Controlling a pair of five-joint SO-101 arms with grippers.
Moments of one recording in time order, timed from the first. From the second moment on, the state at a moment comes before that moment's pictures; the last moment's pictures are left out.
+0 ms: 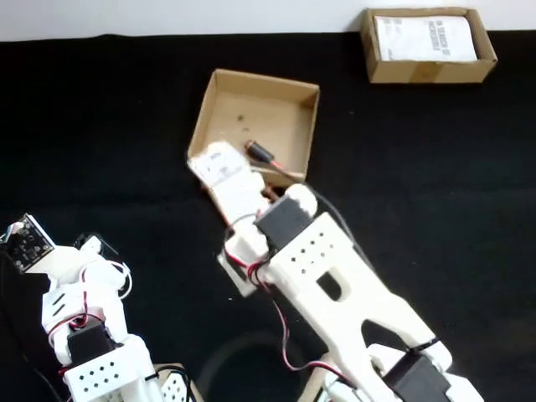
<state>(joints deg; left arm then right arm) -30.8 -99.4 96.2 42.5 22.6 -50.2 -19.9 15.4 92.5 -4.4</state>
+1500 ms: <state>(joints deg) -30.9 -99.4 96.2 42.5 22.5 -45.4 24.5 2.9 79.1 21.2</state>
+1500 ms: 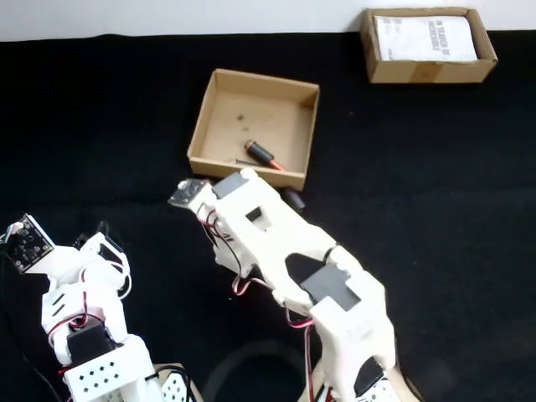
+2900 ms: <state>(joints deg) -24.3 -99.2 96.3 50.7 18.9 -35.3 -46.1 17.9 94.5 -1.9</state>
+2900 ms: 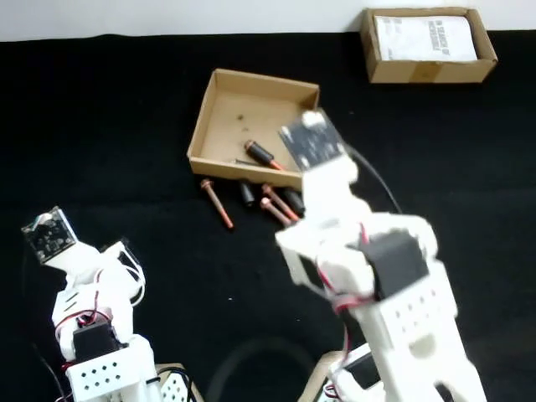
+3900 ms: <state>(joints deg) 3.1 -81.4 68.2 59.7 16.5 -13.5 -104.5 79.4 57.7 3.3</state>
